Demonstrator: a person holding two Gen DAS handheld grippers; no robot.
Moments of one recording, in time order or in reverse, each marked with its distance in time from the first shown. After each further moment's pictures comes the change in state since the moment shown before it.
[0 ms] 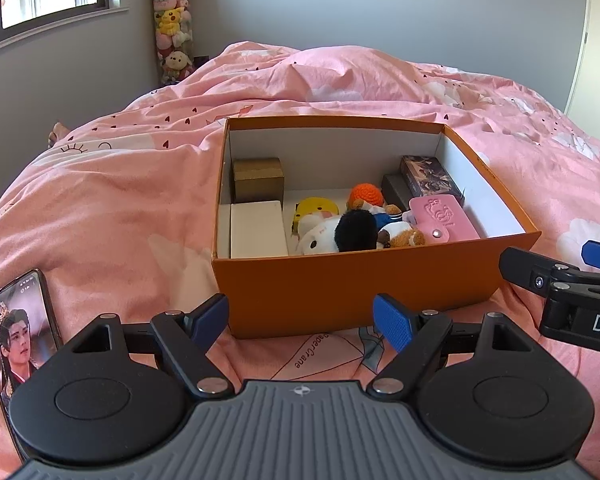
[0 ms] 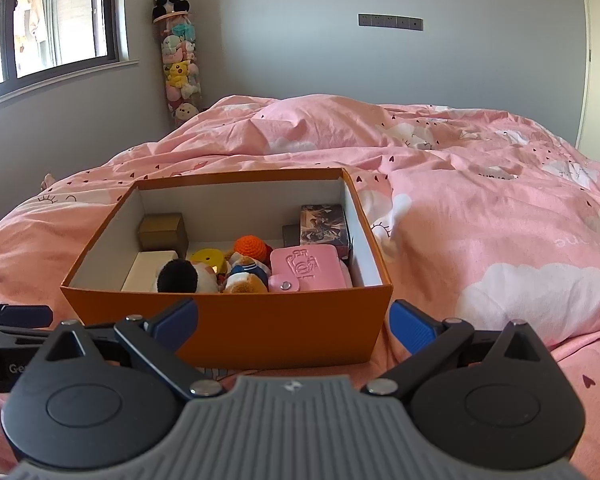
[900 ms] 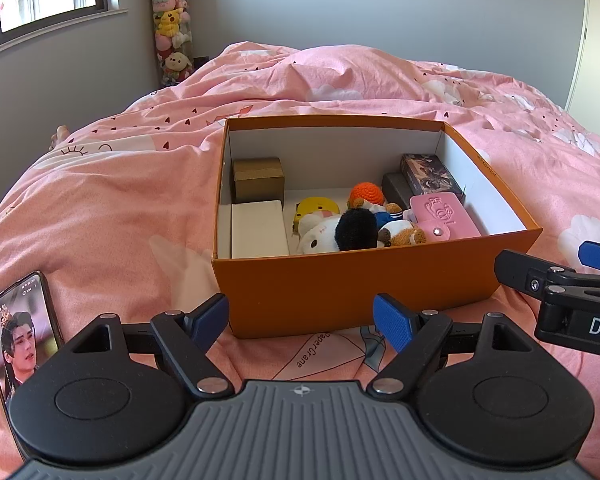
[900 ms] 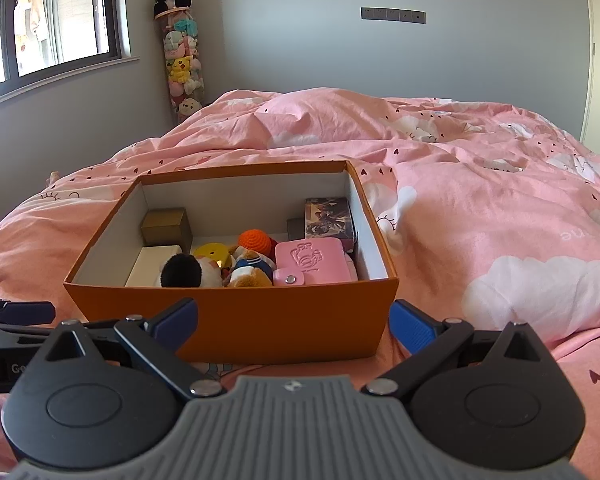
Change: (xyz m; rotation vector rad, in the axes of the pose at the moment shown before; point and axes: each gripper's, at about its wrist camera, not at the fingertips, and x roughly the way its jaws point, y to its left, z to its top) left arm 0.001 -0.001 0.000 0.003 0.003 0.002; right arm 0.003 0.001 -0.001 0.002 0.016 0.013
